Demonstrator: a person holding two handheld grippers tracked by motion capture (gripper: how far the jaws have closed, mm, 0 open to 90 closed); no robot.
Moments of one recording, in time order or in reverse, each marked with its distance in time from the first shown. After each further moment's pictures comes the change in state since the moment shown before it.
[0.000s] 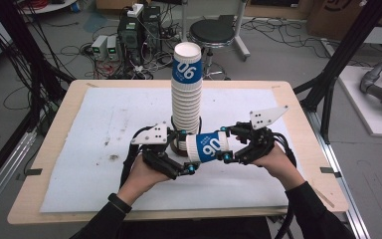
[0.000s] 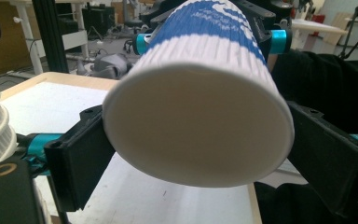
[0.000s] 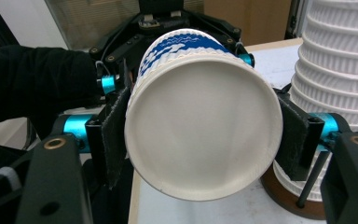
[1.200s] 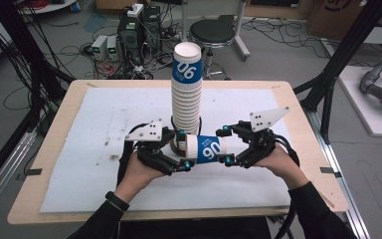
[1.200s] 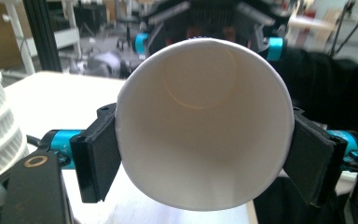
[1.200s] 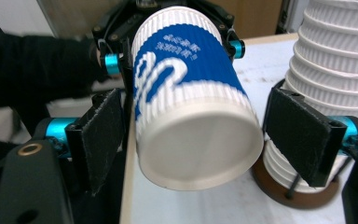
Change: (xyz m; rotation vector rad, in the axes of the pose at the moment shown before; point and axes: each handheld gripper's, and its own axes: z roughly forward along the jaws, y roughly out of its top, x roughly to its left) left arm 0.004 0.008 -0.009 0.072 -0.017 0.027; right arm 0.009 0.005 -0.001 0.082 -0.062 -0.056
